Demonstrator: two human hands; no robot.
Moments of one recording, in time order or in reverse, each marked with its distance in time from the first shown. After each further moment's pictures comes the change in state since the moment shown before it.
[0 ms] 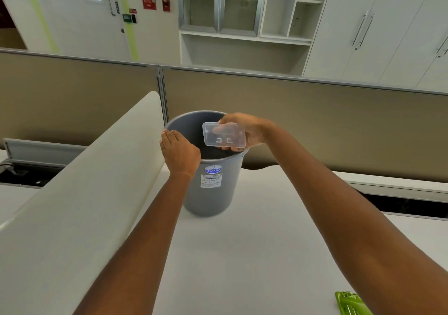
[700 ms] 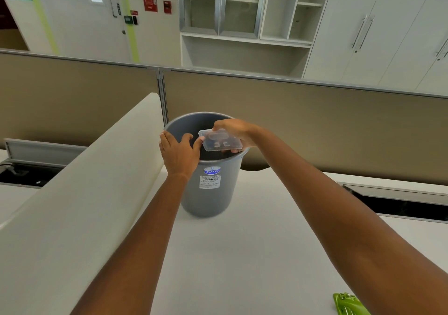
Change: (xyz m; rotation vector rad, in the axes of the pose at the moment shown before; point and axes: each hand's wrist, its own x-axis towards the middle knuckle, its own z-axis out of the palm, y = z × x) left_hand 0.000 -0.002 -0.003 -0.103 -0.028 0.072; right_hand 0.007 0.000 0.016 -0.176 0.118 -0.069
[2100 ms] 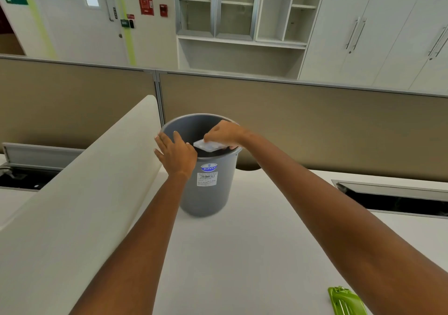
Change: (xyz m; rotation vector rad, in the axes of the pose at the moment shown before) left_hand -0.007 0.008 -0.002 -0.013 0.025 -0.105; right_hand -0.015 -0.003 0.015 -0.559 0.140 -0.193
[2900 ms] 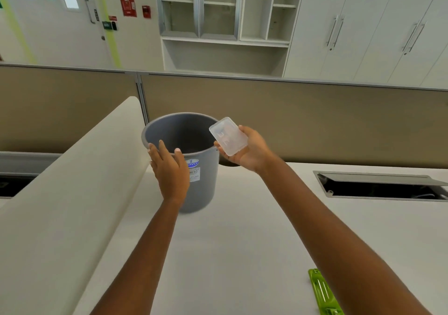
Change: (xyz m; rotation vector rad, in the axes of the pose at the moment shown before) left_hand -0.061 0.006 0.010 -0.401 0.150 0.031; right_hand -0.075 0.064 -0.002 1.778 0.020 0.191
